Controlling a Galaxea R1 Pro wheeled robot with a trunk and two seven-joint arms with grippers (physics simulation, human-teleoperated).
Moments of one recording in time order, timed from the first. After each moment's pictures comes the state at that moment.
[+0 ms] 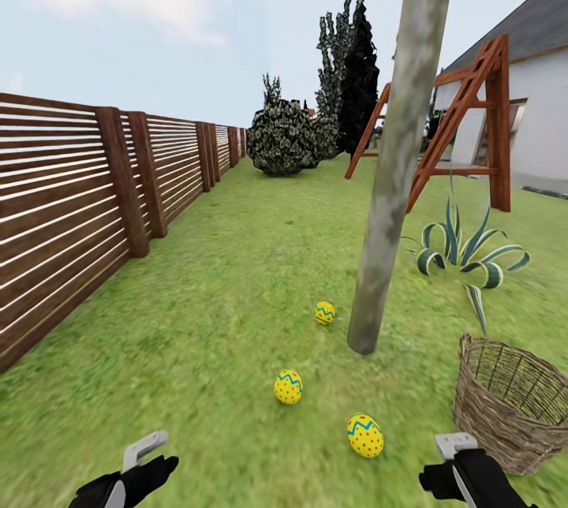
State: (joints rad) left arm -0.25 0.04 0.30 -0.80 0.20 0.48 -0.07; right arm -0.28 -0.17 -0.09 -0.88 0.15 0.74 0.13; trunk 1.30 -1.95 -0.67
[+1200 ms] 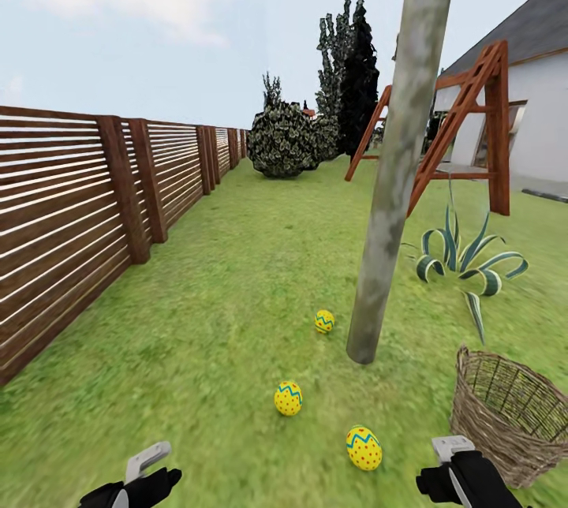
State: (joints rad) left arm -0.25 0.03 0.29 -0.74 0.20 0.48 -0.06; right arm -0.28 -0.16 -0.09 -0.86 0.15 0.74 0.12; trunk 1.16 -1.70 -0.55
